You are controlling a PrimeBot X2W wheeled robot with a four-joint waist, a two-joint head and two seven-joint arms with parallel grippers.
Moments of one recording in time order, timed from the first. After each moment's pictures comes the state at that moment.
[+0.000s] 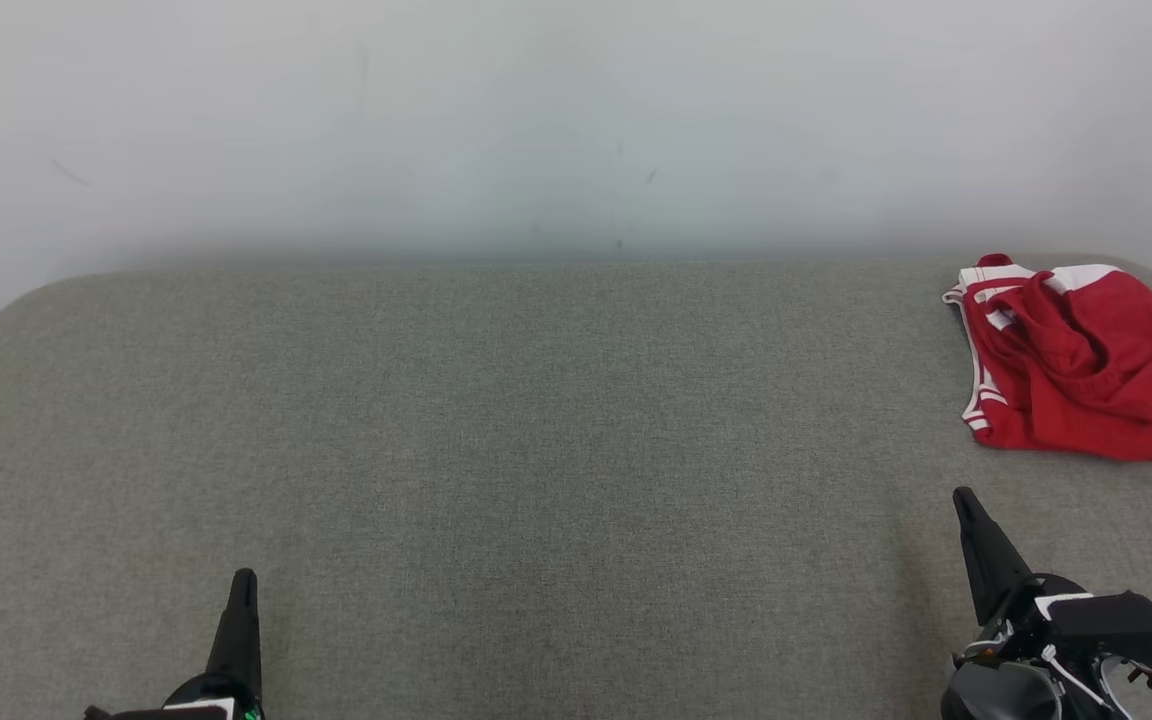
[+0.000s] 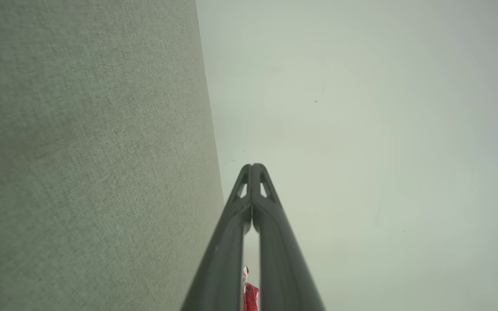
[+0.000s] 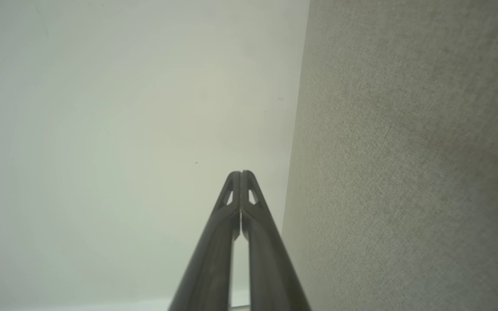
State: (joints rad) left arm -0.04 0.05 0.02 0.18 -1.60 -0.13 -0.03; right arm -0.16 -0.05 -0.21 0.31 1.57 0.13 0.25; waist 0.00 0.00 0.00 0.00
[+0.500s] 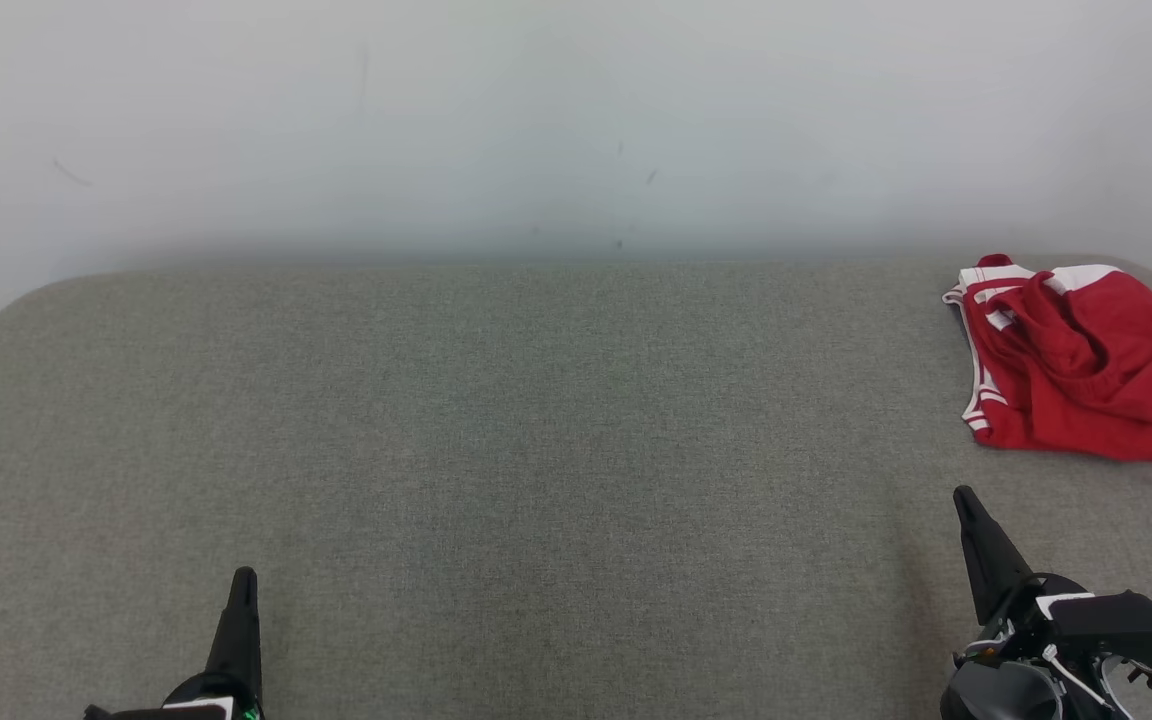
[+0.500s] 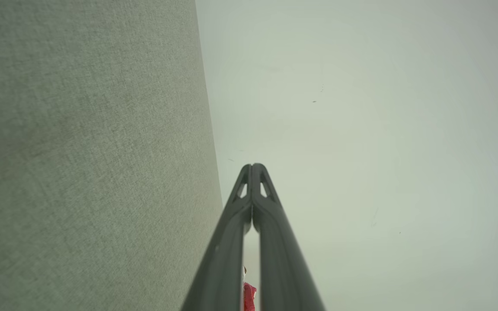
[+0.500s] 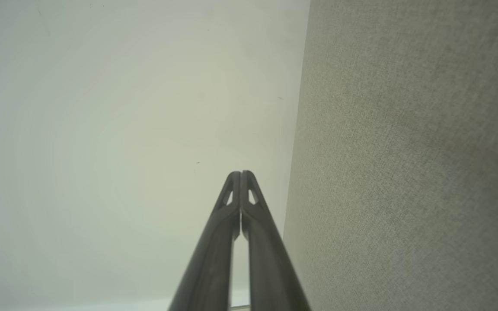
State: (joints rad) left arm -0.04 0.05 0.02 0.18 -1.62 -0.13 -0.02; right arm -0.16 -0.05 -0.21 0.31 1.59 0.13 0.26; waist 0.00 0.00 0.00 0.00
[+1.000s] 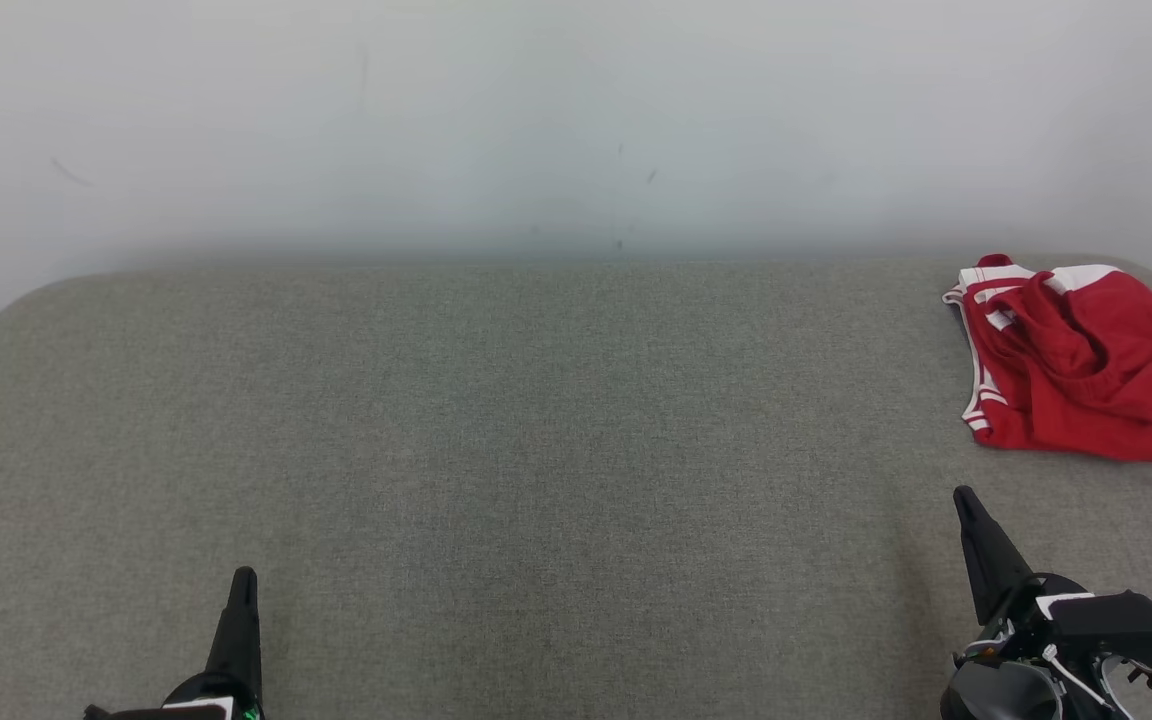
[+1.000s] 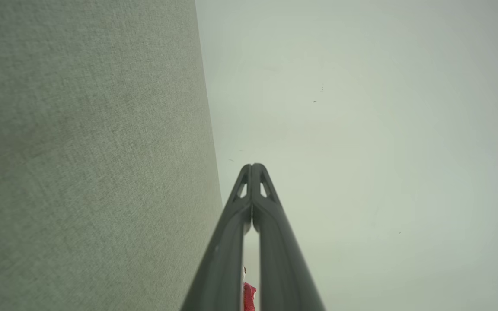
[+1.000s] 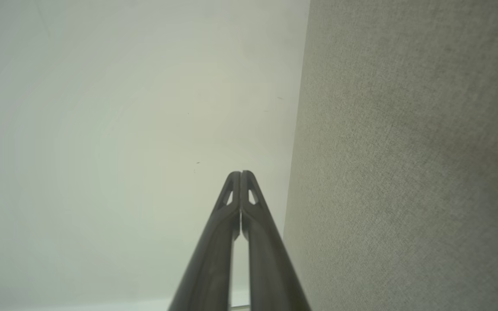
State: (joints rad) left arm -0.04 0.05 0.02 0.18 -1.62 -0.13 -0.02; right arm -0.17 -0.05 -0.21 0.31 1.59 0.13 0.26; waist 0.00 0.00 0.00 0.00
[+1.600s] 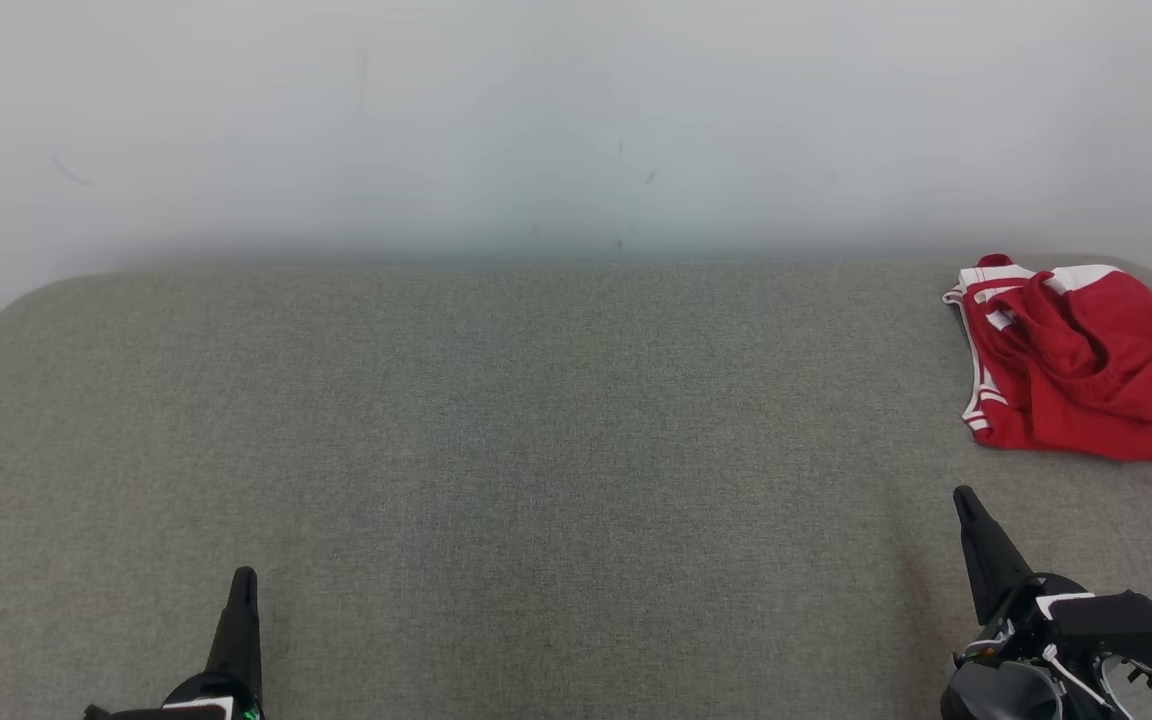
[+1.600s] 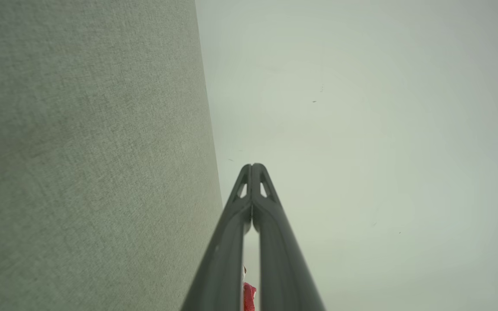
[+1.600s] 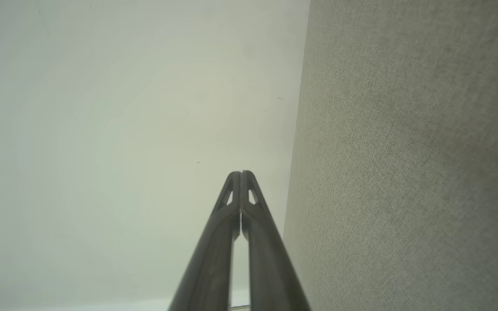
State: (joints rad) left arm -0.04 0.05 0.02 0.18 -1.62 -0.13 -0.02; right arm -0.17 -0.05 -0.21 0.31 1.59 0.13 0.26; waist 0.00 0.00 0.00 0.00
